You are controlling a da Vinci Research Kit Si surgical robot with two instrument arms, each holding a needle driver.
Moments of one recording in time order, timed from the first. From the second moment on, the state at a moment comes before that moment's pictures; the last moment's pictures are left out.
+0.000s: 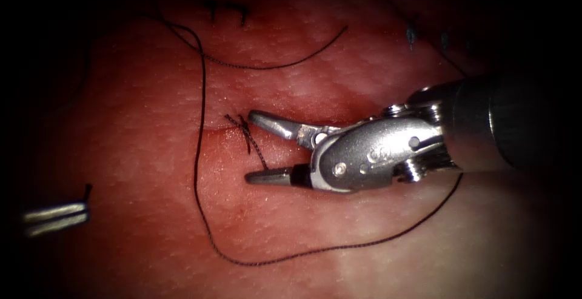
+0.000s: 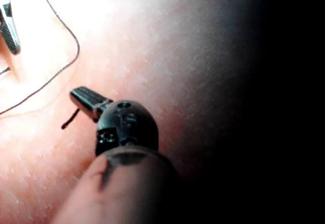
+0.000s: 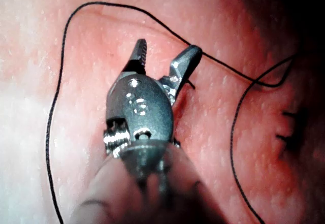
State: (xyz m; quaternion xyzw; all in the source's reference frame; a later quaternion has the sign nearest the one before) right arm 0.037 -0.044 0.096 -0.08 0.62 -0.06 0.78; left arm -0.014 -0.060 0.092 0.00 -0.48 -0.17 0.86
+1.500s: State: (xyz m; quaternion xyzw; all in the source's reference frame) right arm 0.035 -0.044 0.096 -0.07 0.62 -0.04 0.78; left arm -0.013 -0.051 0.091 0.13 -0.52 -0.30 0.79
